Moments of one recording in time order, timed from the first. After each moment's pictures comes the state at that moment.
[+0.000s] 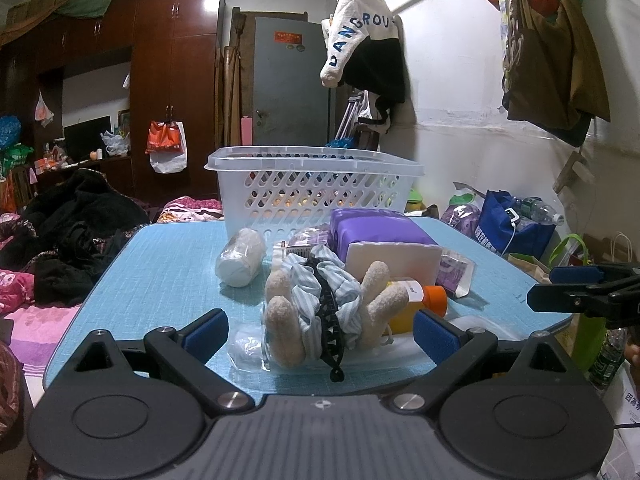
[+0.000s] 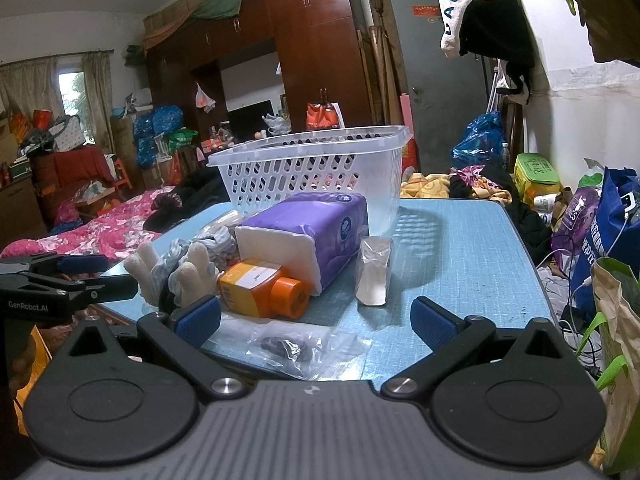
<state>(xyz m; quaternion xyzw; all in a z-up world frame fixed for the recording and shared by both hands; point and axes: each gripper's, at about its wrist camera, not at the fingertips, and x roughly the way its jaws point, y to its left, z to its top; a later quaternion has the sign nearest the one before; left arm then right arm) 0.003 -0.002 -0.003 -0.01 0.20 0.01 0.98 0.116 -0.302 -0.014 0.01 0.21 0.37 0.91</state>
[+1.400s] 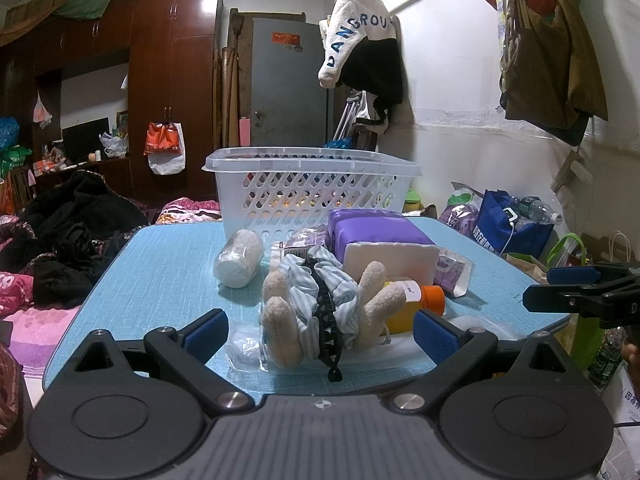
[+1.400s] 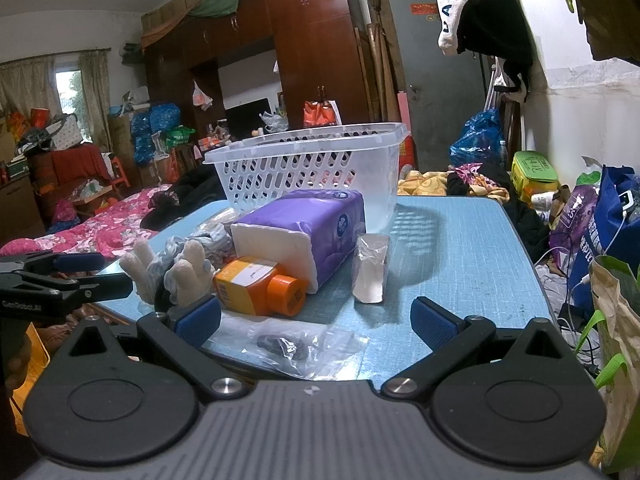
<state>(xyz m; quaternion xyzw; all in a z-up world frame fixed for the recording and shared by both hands) 0.002 -0.002 -0.002 -0.01 0.20 0.02 0.98 0.116 -0.303 -0.018 0.01 0.21 0.36 0.91</state>
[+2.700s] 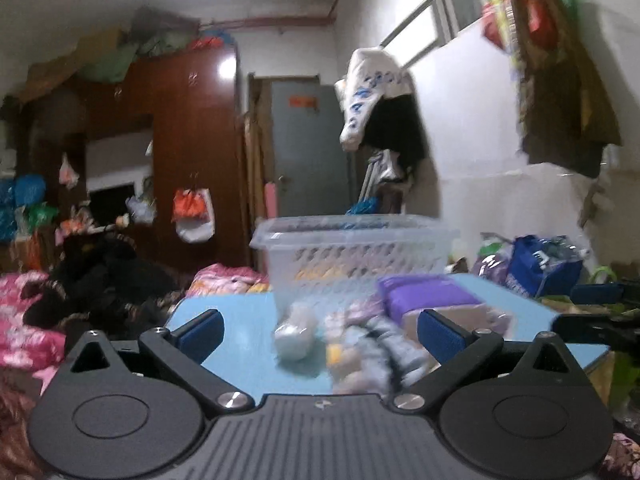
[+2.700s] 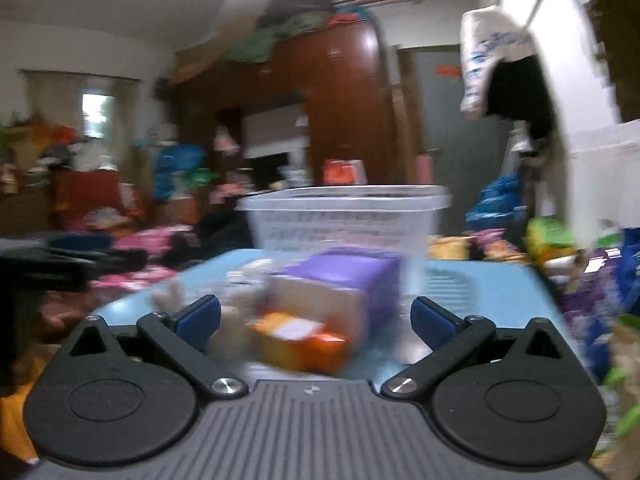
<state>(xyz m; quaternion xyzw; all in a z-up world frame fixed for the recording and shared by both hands) -0.005 0.033 0.008 0.02 0.10 0.07 0.99 0.089 -0.271 -0.022 0.01 0.11 0.42 0.90</state>
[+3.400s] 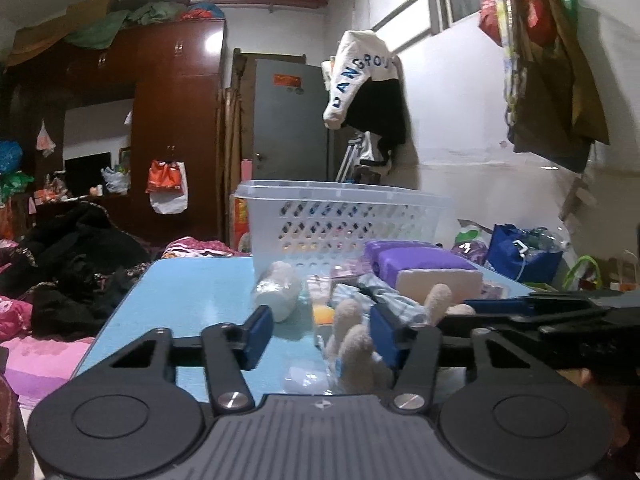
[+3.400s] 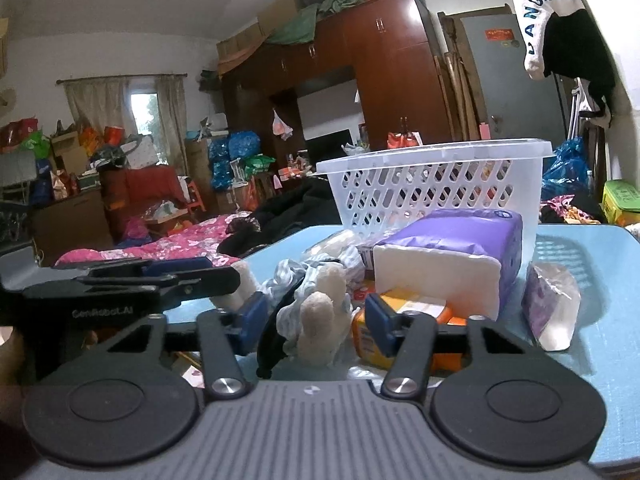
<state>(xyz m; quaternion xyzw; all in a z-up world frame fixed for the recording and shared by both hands) 0.002 0.043 -0.025 0.00 0.12 0.01 0.99 0.098 -0.232 -0.037 0.03 0.15 0.48 0.87</state>
